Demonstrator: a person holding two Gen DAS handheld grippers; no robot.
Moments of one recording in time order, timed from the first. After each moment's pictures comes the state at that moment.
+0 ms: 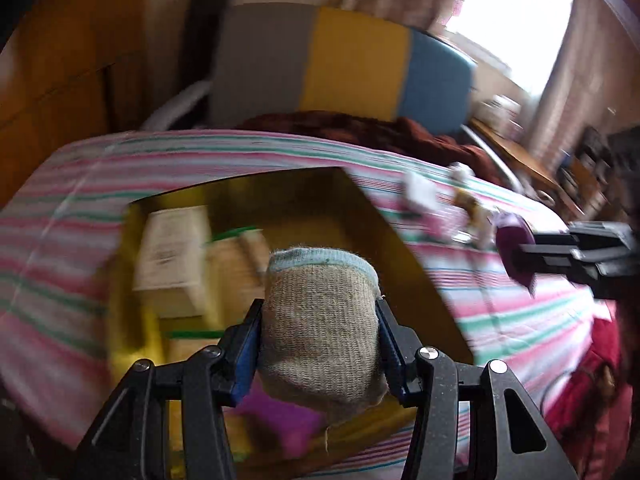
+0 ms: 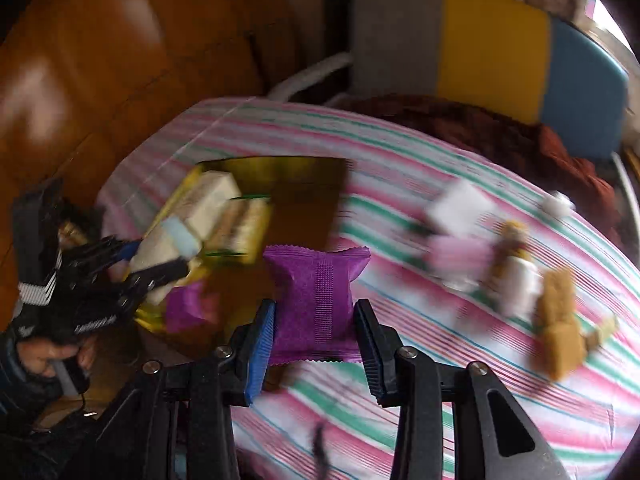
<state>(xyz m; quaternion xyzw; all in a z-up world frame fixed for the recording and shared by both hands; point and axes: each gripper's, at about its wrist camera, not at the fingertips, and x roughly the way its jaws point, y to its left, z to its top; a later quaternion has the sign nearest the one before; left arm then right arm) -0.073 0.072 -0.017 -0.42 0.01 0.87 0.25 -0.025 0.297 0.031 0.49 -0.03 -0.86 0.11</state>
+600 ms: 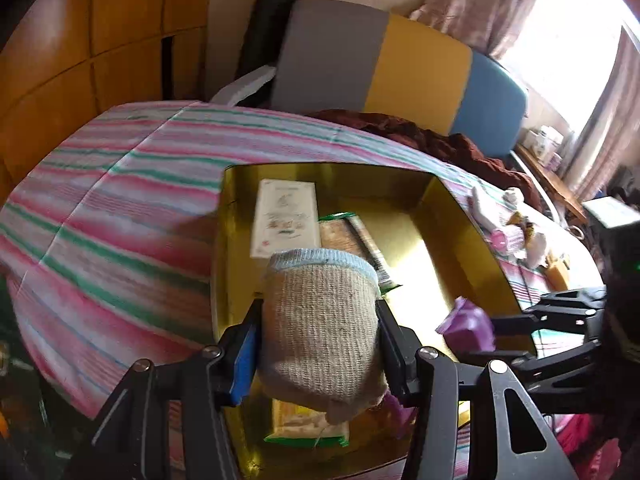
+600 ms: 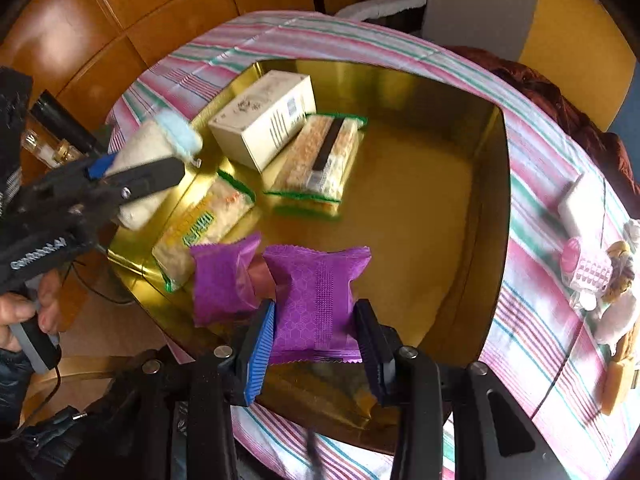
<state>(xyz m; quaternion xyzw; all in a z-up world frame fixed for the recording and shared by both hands) -0.084 0.006 -0.032 -0.43 -0.02 0.88 0.20 -0.061 0.199 -0.048 0.58 0.03 -0.80 0.16</state>
